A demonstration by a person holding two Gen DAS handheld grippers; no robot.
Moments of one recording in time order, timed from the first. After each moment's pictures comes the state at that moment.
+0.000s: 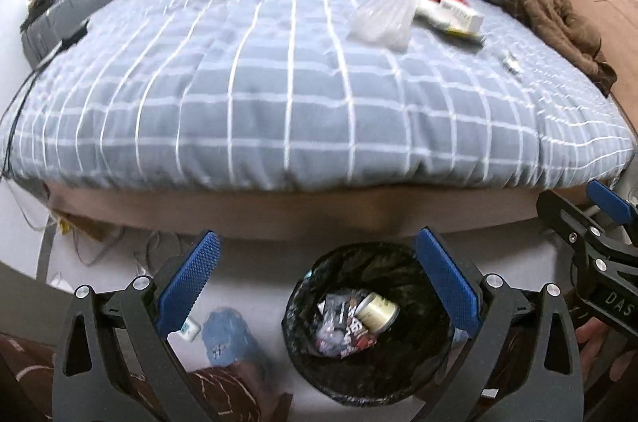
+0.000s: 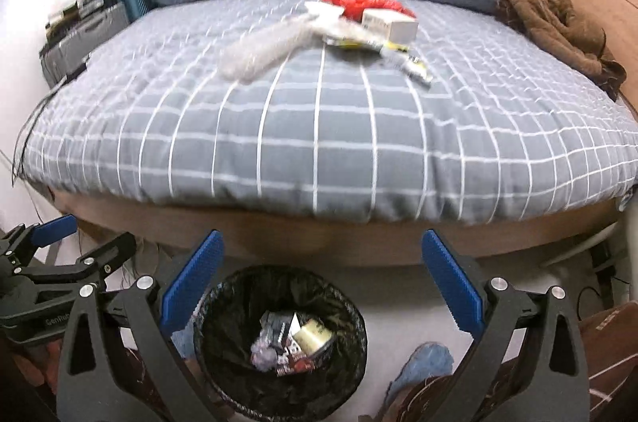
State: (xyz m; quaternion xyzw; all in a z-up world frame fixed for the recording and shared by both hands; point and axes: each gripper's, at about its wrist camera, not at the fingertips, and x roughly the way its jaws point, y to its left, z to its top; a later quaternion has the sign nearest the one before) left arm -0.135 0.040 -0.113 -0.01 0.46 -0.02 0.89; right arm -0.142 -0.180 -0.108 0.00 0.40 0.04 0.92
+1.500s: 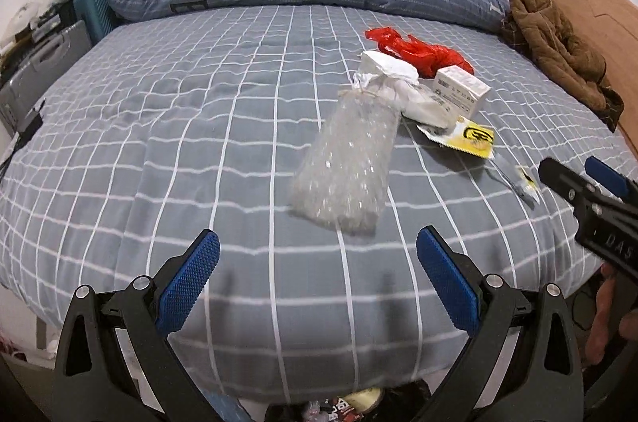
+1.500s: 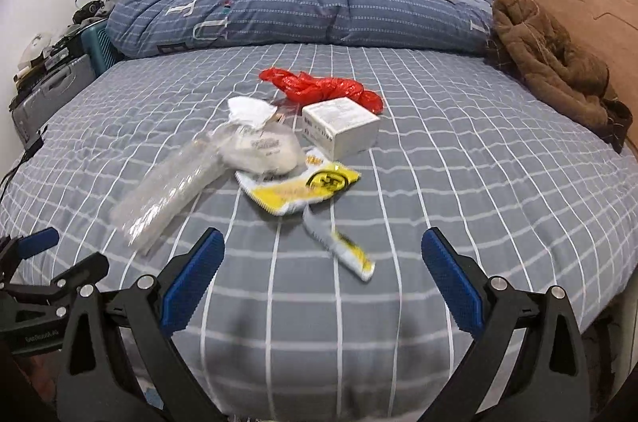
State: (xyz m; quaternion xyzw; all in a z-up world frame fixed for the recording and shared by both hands) left arm 0.031 -0.012 -0.073 0.00 0.42 -0.04 0.91; right arm 0.038 -0.249 -0.069 0.01 0.36 0.02 0.93
